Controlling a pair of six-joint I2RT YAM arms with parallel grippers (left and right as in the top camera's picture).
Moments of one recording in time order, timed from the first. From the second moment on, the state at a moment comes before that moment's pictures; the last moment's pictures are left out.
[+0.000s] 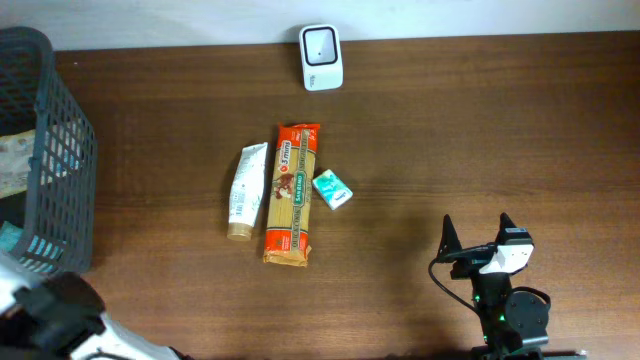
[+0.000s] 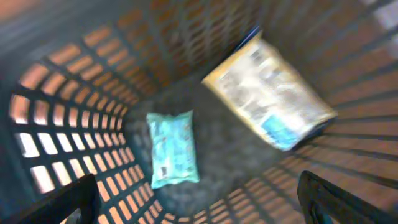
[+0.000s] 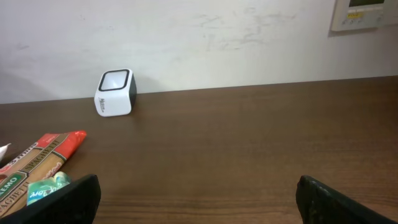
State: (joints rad) left arm 0.70 1.93 2.37 -1.47 -0.25 -0.36; right arm 0.09 0.01 0.01 -0.07 0.06 0.10
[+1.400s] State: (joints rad) left arm -0.06 2.15 2.78 -1.66 0.14 -0.19; right arm 0.09 0.01 0.01 -0.07 0.06 0.11
